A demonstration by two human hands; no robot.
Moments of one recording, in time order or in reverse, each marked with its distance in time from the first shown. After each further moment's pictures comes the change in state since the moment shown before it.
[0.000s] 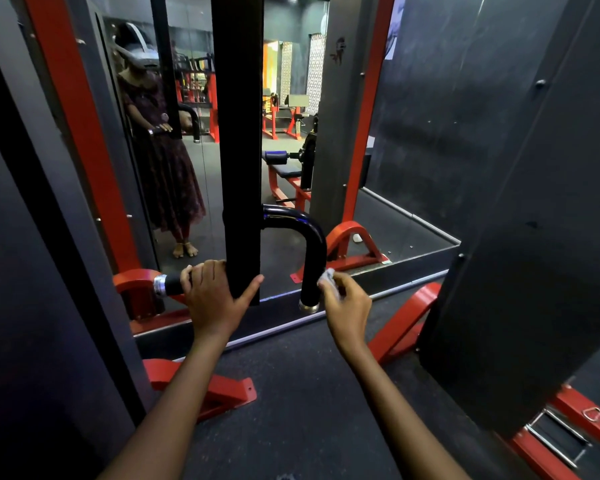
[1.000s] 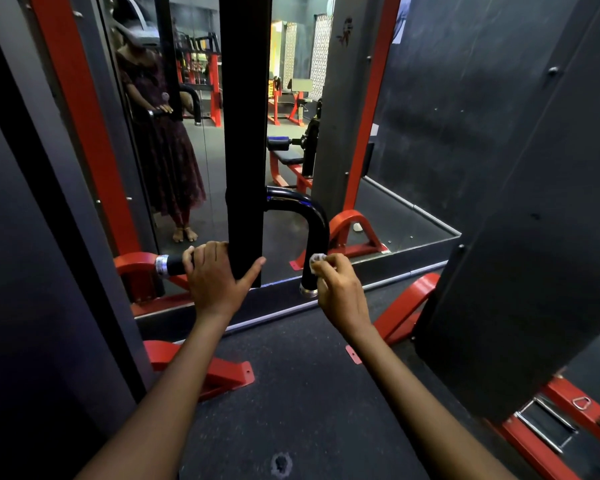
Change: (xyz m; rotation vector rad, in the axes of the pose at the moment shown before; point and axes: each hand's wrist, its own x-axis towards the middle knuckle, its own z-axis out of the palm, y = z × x) left_hand 0.000 -0.001 0.001 -0.006 -0.010 -0.011; right_hand 0.006 0.003 -0.002 -0.338 -0.146 -0.595
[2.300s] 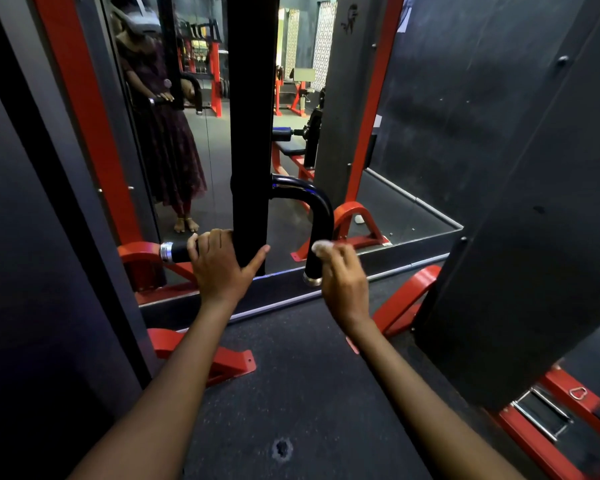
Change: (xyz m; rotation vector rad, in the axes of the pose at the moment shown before) left_hand 0.002 0.001 -0.003 0.018 -0.029 -0.001; right_hand -0.010 0.002 0.009 0.030 0.055 0.039
